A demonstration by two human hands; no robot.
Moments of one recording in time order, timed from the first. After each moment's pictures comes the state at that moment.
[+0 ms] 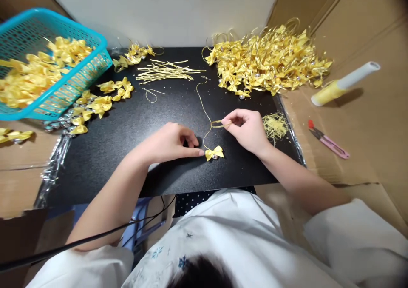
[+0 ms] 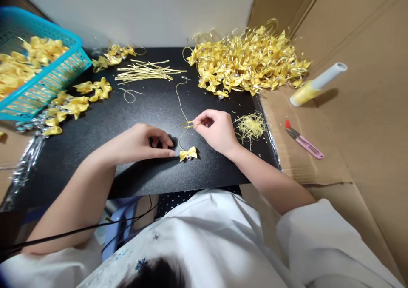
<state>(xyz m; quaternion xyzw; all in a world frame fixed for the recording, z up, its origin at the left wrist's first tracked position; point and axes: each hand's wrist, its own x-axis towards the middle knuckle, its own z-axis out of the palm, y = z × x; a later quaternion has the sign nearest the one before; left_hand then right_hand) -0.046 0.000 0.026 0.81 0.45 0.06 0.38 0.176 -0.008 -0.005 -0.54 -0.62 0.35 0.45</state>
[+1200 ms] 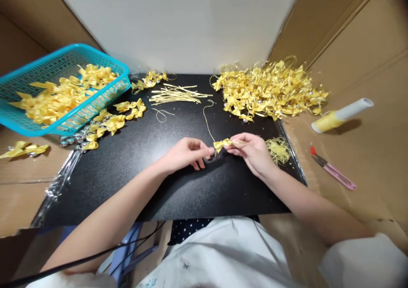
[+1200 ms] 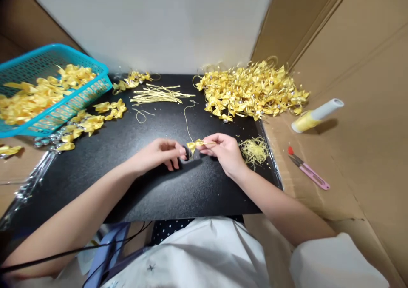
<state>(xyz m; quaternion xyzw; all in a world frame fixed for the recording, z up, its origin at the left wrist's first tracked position) -0.025 0.012 0.011 0.54 0.49 0.18 0.66 0.180 -0.005 -0.011 -0.47 -0.36 0.64 0.49</state>
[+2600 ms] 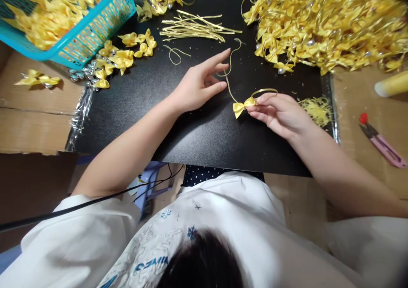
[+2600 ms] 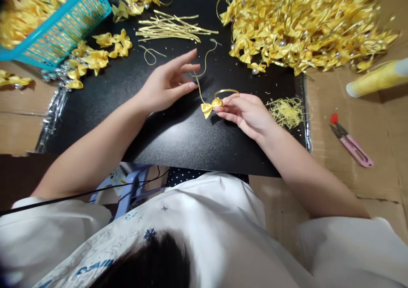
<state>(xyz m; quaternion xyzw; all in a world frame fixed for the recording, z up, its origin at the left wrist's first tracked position) -0.038 0.033 -0.005 0.68 0.43 0.39 0.45 0.183 -0.004 -0.005 -0.51 -0.34 0.68 0.40</state>
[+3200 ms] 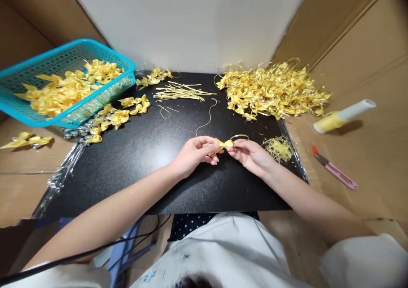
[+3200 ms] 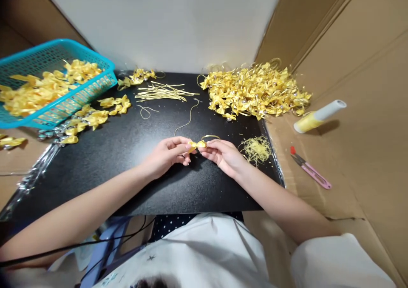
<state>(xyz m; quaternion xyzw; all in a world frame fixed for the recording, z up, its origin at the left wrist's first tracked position) -0.010 -0.006 -0.005 0.40 0.43 0.34 0.73 0.178 -0.007 -0.010 -0.44 -0.21 0.76 0.44</state>
